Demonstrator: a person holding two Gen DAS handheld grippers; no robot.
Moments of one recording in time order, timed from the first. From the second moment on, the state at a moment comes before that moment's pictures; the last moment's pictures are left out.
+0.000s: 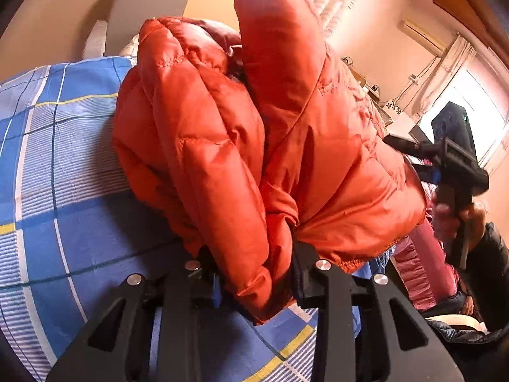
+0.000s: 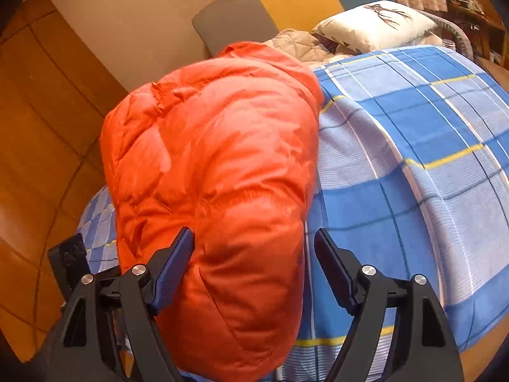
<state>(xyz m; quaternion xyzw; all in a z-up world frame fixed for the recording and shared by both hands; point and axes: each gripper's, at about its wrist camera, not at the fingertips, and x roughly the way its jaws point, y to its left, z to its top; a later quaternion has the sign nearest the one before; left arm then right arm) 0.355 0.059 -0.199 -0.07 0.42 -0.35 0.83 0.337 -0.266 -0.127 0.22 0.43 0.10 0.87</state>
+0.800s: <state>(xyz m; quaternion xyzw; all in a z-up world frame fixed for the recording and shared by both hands) 0.307 0.064 -0.151 -0.04 0.39 -0.26 0.88 0.274 -0.233 -0.090 0.15 0.39 0.01 0.91</state>
